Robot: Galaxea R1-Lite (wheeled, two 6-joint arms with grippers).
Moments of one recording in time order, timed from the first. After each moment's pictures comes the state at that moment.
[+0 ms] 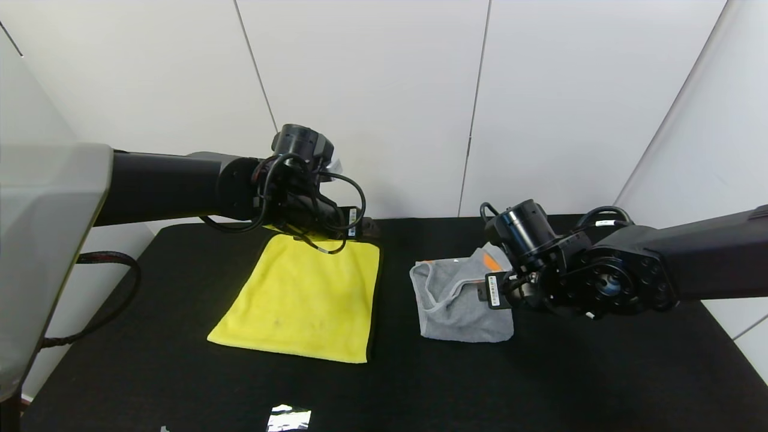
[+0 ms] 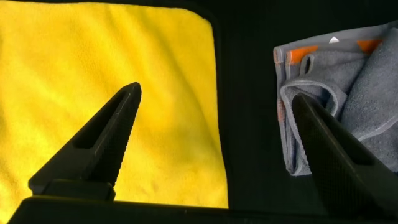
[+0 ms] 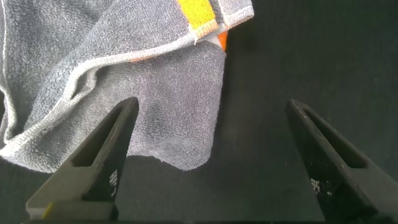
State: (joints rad) left arm -0.37 2.12 -1.76 0.32 0.00 -0.22; right arm 0.58 2.02 -1.32 0.17 -0.46 0.40
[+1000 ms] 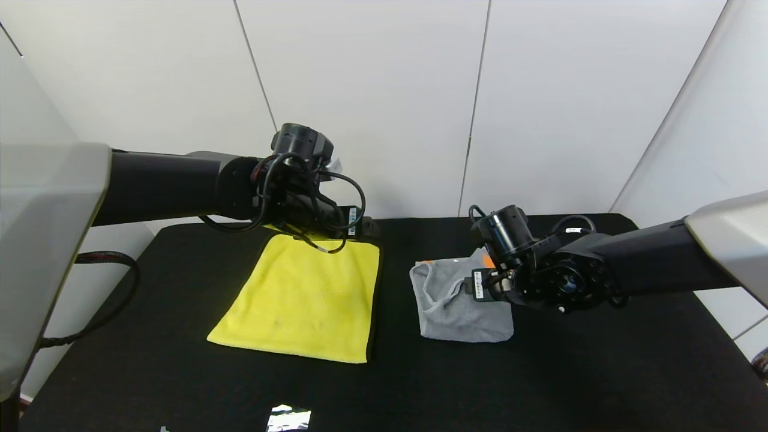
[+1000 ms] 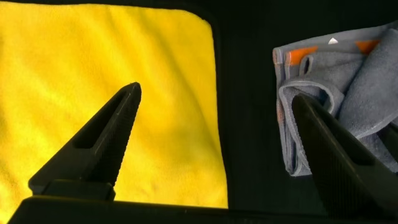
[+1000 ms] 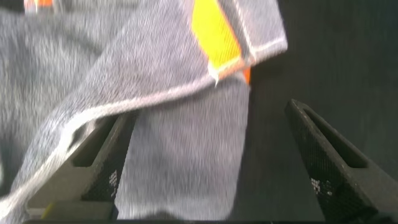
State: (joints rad) left arm -0.37 2.11 -1.76 0.32 0.00 -0.22; right arm 0.55 2.15 -1.41 0.08 -0.44 0.40
